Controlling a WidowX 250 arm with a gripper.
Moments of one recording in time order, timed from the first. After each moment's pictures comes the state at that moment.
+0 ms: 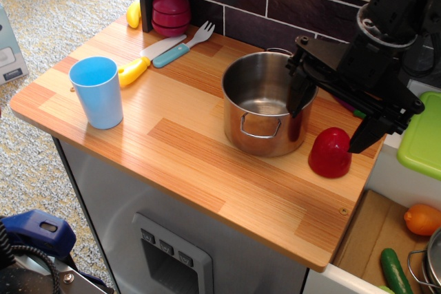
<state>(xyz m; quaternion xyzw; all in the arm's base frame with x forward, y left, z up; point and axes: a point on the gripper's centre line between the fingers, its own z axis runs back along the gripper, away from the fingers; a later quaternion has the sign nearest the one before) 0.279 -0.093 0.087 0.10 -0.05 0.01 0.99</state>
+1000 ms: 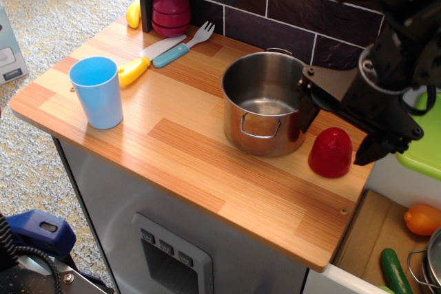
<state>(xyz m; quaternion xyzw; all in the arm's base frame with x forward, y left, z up) 0.297 -0.101 0.056 0.12 -0.14 0.02 0.98</state>
